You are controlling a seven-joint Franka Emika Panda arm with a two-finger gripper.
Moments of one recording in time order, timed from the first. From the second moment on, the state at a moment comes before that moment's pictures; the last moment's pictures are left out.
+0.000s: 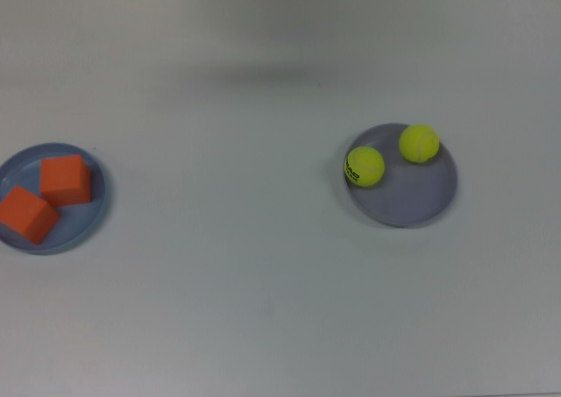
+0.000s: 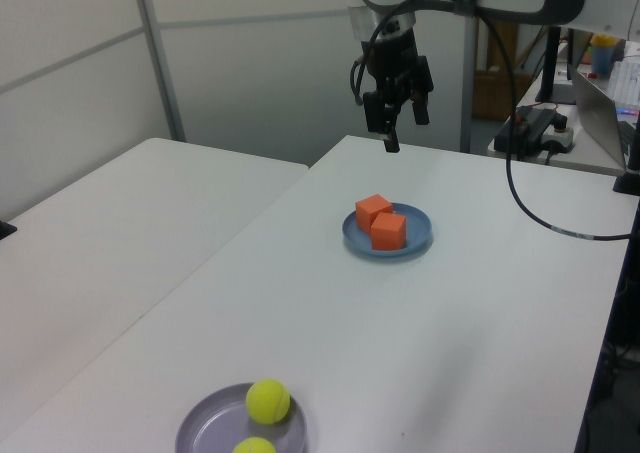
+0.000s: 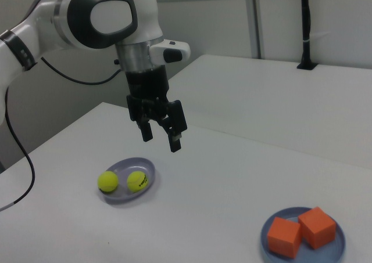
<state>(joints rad) -0.13 0.15 0.26 -1.28 -0.14 1.27 0.03</state>
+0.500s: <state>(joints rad) -0.13 0.15 0.26 -1.28 -0.14 1.27 0.03</state>
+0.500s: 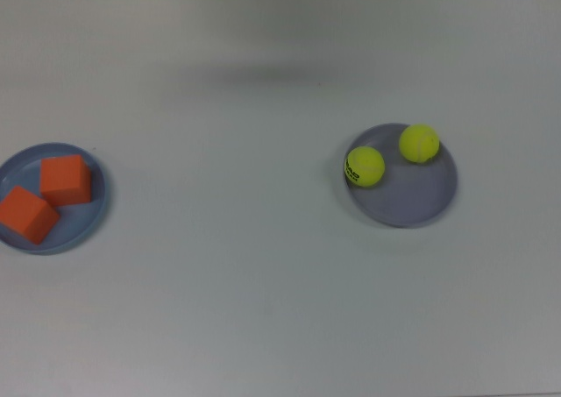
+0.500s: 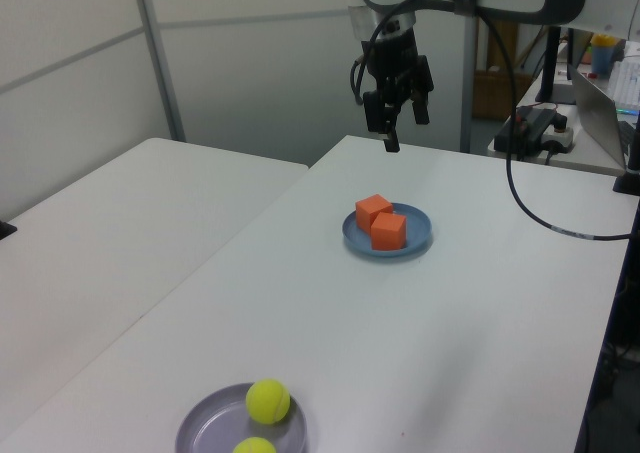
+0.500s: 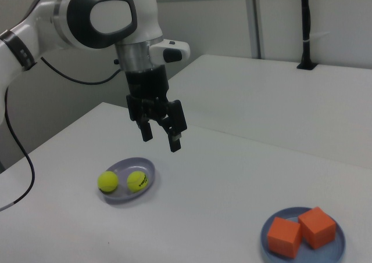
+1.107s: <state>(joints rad) -0.13 0.15 0.26 -1.28 -0.14 1.27 0.03</state>
